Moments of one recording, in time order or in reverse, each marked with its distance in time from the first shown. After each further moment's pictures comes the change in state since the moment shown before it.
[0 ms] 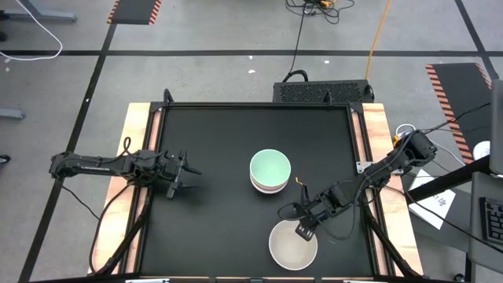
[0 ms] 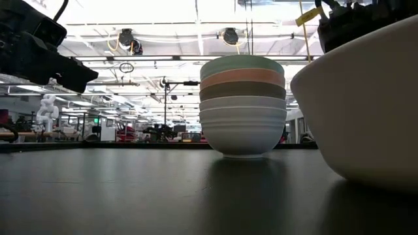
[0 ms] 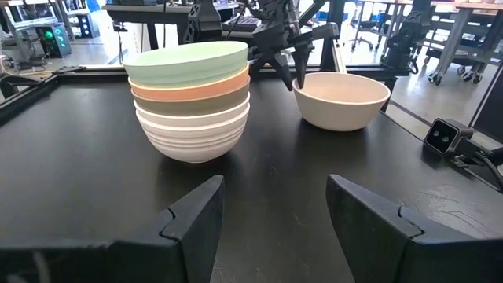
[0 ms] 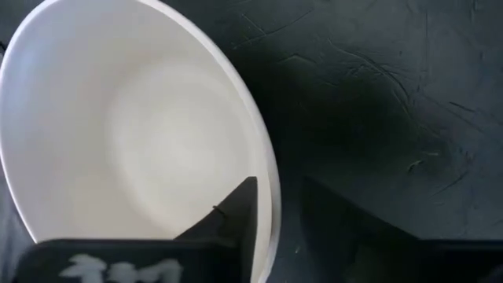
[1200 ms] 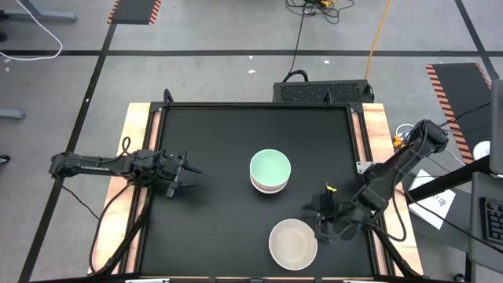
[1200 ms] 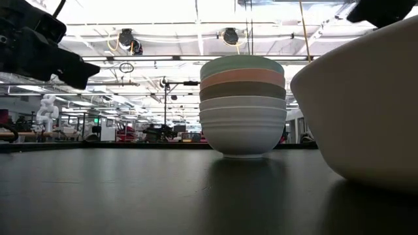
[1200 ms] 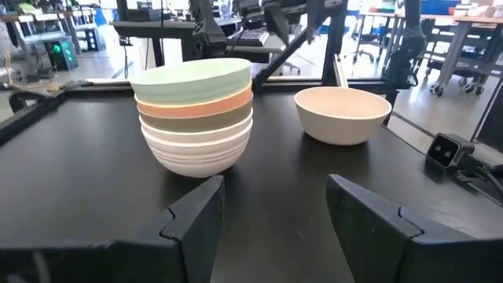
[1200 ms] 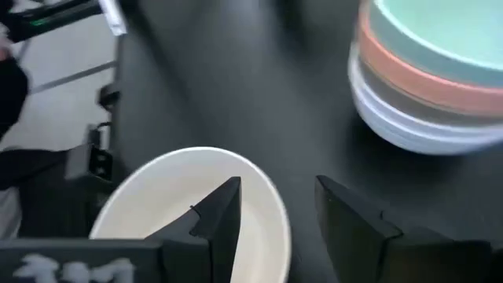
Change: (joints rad) left arm 0.000 0.000 -0.001 0.047 -0.010 -0.003; right arm 0.250 -0.250 0.000 0.050 0.681 -0.302
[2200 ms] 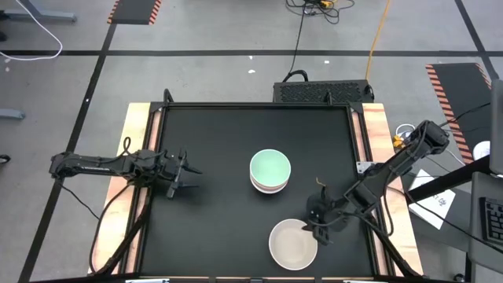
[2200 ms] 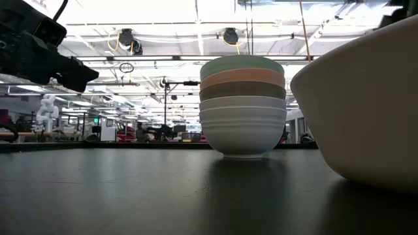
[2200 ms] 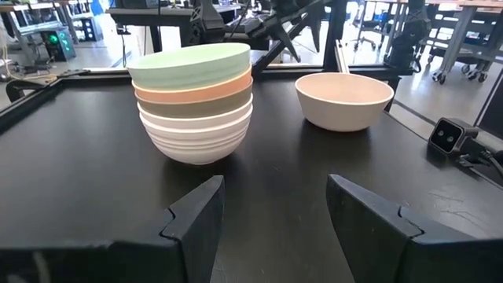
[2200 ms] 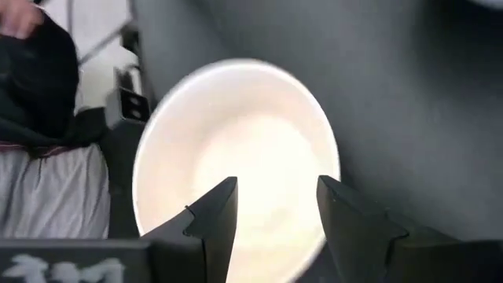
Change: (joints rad) left arm 0.000 0.000 0.000 -0.040 0.000 0.015; right arm -0.089 0.000 -0.094 0.089 -0.380 0.177
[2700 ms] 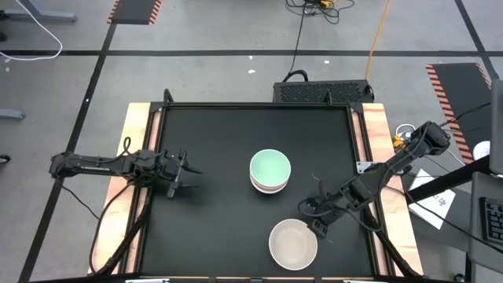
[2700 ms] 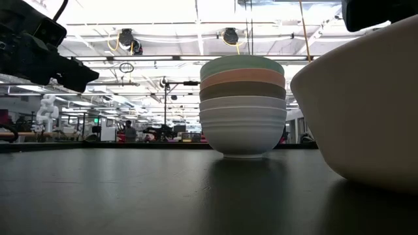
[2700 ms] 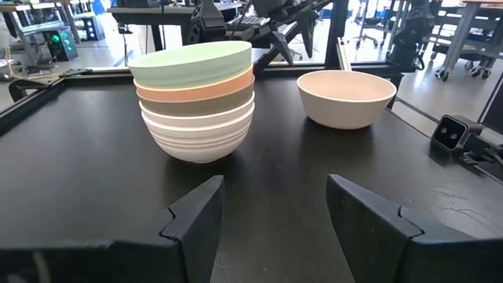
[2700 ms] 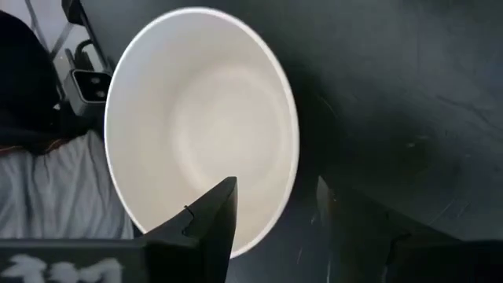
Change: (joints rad) left arm 0.000 0.000 0.000 -0.009 -0.005 0.008; right arm -0.089 0.000 0.000 -0.117 -0.217 0.158
